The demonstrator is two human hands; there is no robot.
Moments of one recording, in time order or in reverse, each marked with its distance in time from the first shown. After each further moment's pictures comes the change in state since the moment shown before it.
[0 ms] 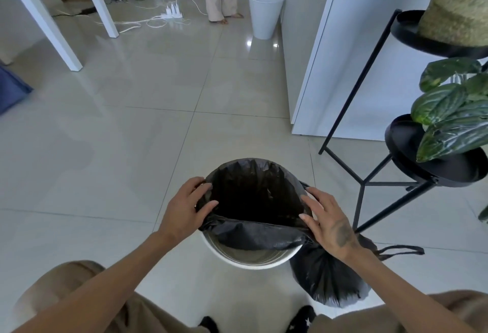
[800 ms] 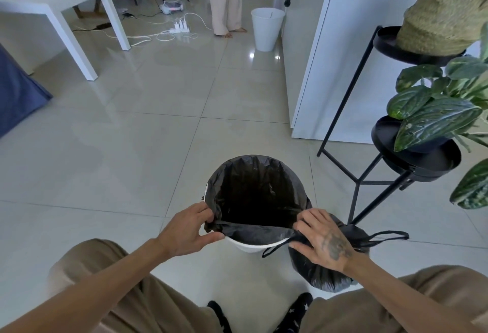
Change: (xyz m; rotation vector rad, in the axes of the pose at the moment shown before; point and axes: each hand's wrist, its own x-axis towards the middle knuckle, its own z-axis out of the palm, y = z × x) left_hand -0.062 0.021 -0.038 0.098 -0.265 0.218; right_hand -0.043 -0.044 -0.026 -0.213 -0.093 -0.340
